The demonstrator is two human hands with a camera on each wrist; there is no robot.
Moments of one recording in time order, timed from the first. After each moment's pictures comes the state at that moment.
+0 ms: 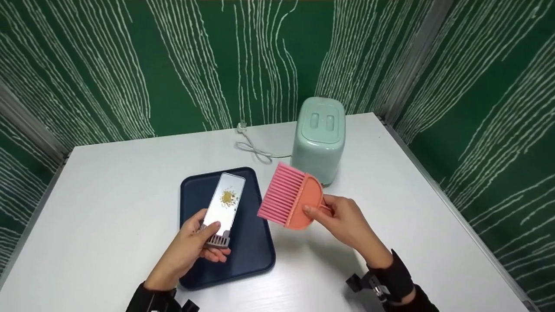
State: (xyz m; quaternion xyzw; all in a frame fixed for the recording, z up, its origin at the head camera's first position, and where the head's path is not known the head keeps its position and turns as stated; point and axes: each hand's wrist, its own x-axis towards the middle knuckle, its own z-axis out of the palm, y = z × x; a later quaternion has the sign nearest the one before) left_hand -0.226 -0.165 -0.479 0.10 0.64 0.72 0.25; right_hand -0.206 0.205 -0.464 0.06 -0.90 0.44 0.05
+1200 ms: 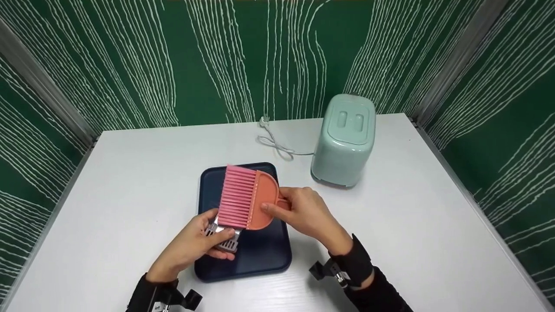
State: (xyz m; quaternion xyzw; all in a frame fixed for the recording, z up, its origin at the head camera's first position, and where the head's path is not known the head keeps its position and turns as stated) left_hand -0.230 -0.195 -0.480 0.11 0.67 0.68 0.27; right_hand -0.258 0.097 -0.451 0.20 -0.91 0.37 0.03
